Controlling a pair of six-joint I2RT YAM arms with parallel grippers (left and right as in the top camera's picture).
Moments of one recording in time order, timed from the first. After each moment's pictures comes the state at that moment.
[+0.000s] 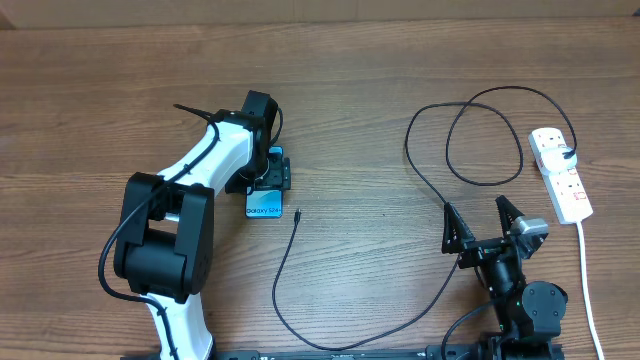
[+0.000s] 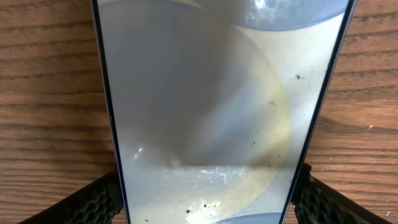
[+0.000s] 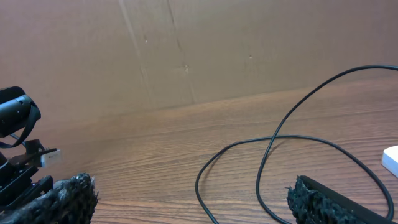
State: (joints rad) left arm -0.27 2.02 1.35 -0.87 0.01 -0.32; right arm -0.03 0.03 0.02 -0.02 -0.23 0.23
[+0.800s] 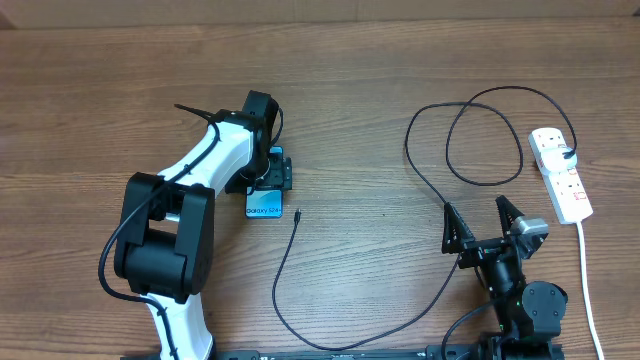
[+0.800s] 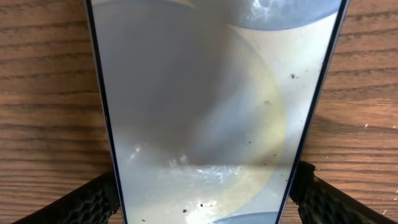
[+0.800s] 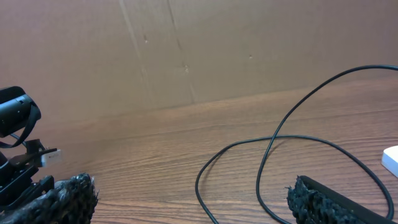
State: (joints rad) left arm -0.27 2.02 1.35 -0.87 0.02 -0.32; right arm -0.03 0.03 0.02 -0.02 -0.23 0.23
